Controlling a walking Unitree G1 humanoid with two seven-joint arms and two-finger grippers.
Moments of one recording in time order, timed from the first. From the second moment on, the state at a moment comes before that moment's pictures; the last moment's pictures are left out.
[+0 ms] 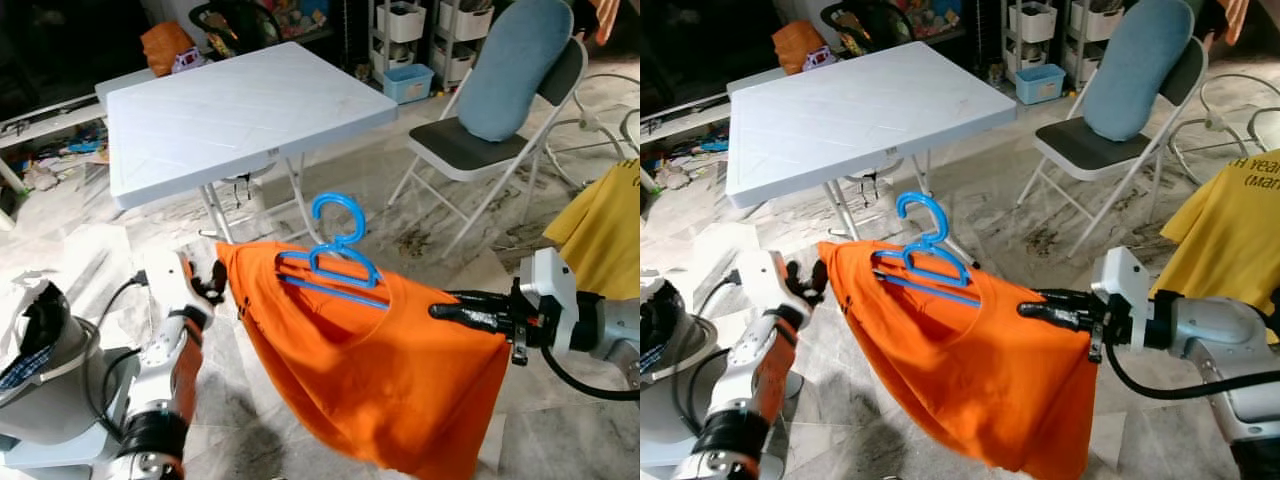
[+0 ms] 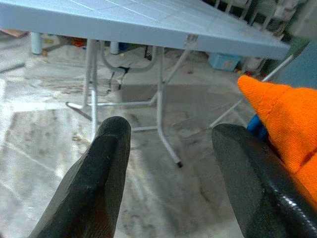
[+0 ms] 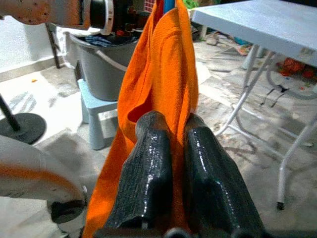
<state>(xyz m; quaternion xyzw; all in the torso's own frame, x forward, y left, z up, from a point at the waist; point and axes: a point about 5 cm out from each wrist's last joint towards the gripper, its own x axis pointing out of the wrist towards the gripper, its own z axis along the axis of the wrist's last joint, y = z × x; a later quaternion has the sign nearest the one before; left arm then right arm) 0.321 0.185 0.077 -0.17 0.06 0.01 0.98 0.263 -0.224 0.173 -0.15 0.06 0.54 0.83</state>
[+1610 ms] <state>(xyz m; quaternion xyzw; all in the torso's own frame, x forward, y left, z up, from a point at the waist) 0.325 0.175 0.093 -0.07 0.04 -0.08 0.99 0.325 -0.191 0.145 -0.14 0.04 0.50 0.86</state>
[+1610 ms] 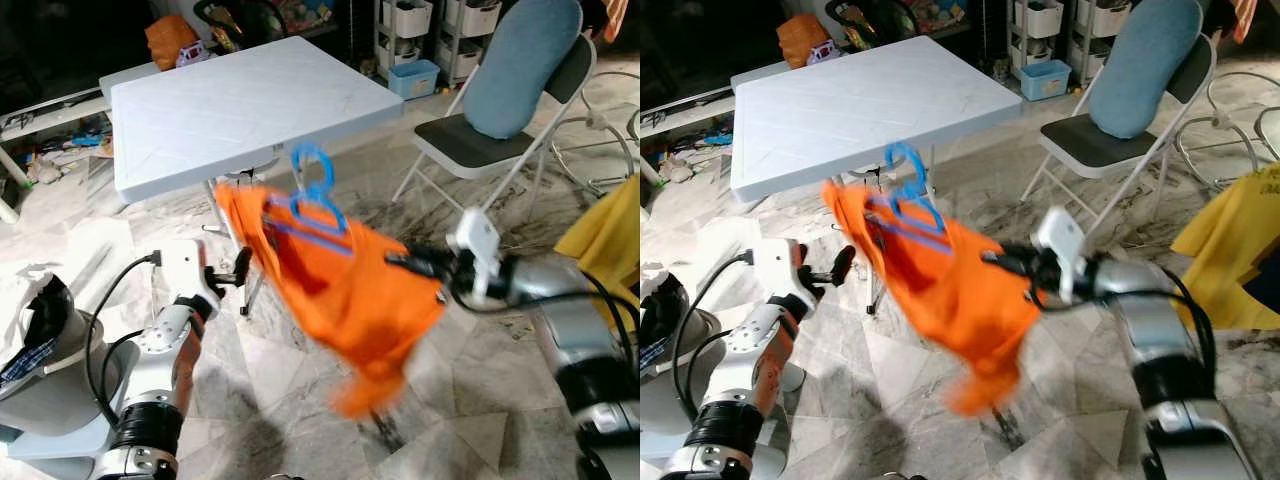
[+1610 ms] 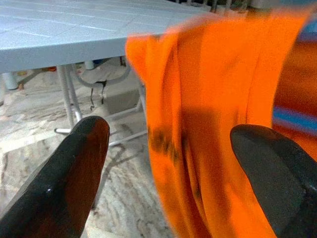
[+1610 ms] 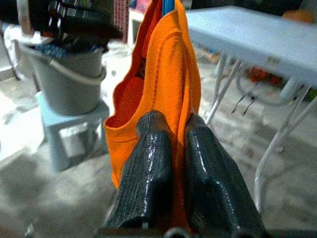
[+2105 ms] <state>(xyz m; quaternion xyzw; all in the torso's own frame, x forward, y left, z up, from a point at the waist) 0.315 0.137 0.088 -0.14 0.04 -0.08 0.99 0.293 -0.200 0.153 -0.15 0.03 0.50 0.85</state>
